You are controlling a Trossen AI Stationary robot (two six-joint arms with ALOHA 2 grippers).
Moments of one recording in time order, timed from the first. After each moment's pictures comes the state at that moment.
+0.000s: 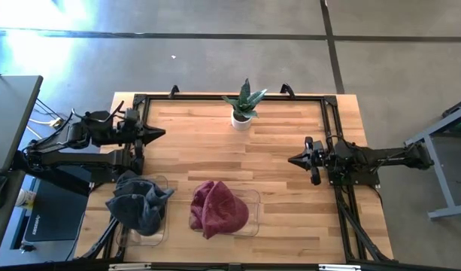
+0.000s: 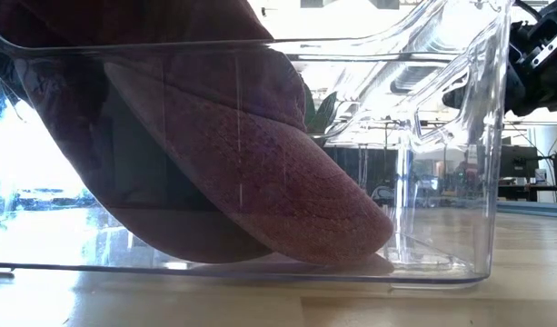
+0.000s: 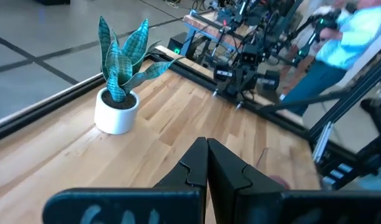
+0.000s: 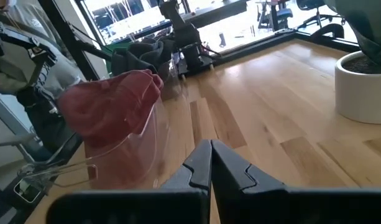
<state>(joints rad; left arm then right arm) 0.12 0.37 0.77 -0.62 -0.11 -0.41 0.03 0.16 0.01 0.04 0.03 0.35</state>
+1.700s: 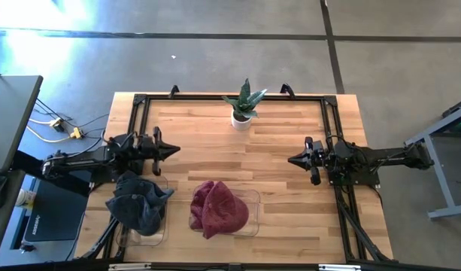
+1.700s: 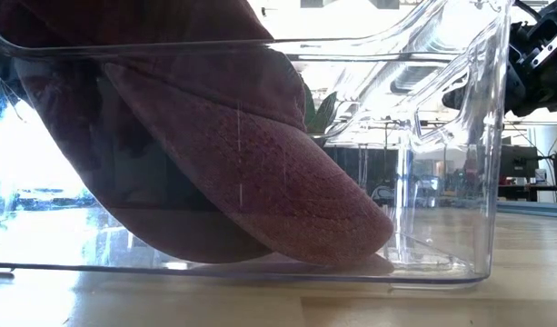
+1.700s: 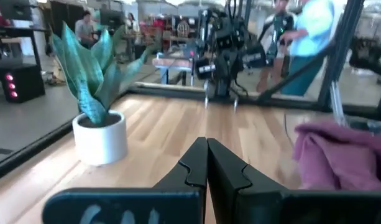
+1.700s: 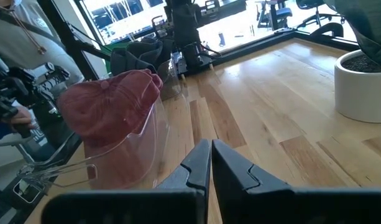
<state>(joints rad) 0.12 0.01 0.02 0.01 -0.01 -0.06 0.03 0.16 0.01 0.03 0.04 0.36</state>
